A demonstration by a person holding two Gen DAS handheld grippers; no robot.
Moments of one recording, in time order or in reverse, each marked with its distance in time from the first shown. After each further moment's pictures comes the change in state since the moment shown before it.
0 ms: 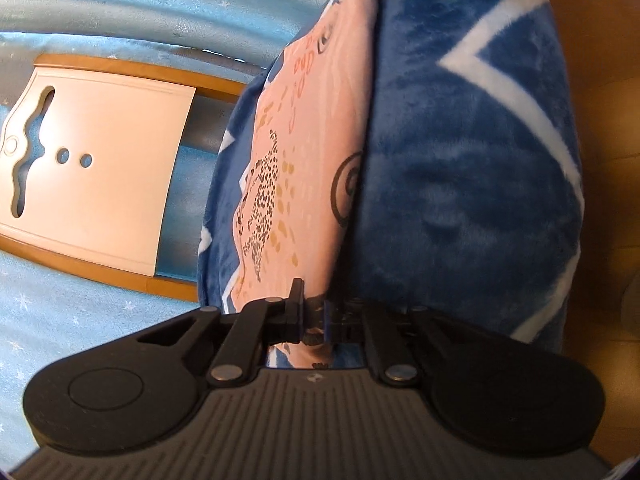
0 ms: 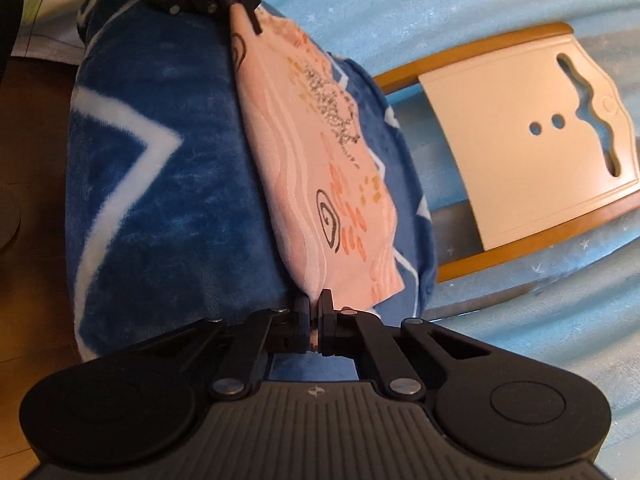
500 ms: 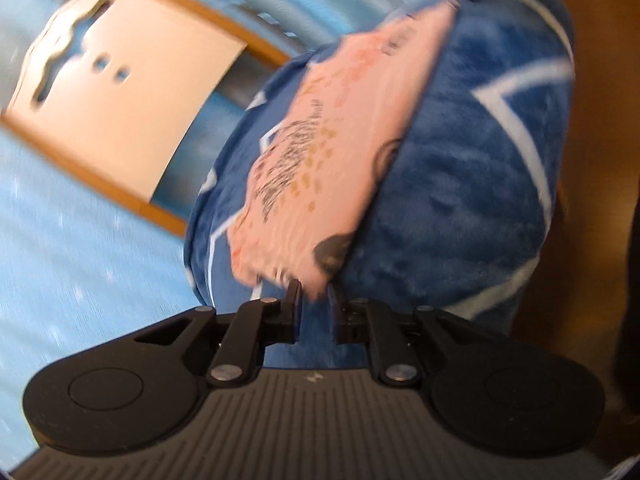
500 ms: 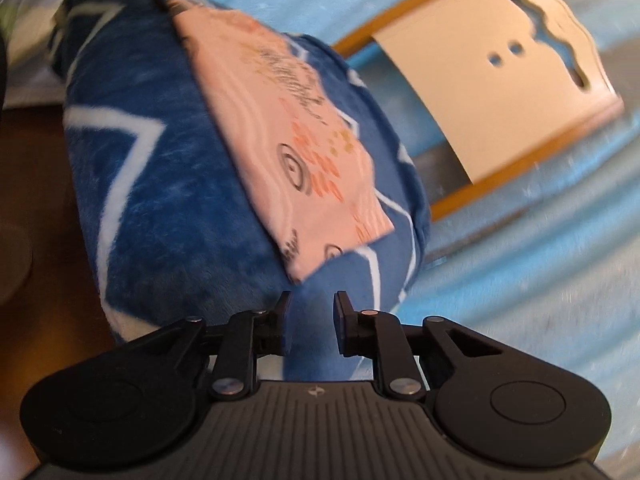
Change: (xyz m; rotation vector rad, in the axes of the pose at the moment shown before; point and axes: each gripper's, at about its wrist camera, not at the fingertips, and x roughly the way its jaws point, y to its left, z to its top) left arm -0.038 0.035 -0.036 -0.391 0.019 -0.089; right arm -0.023 -0.023 -0.031 0.272 0.068 0.032
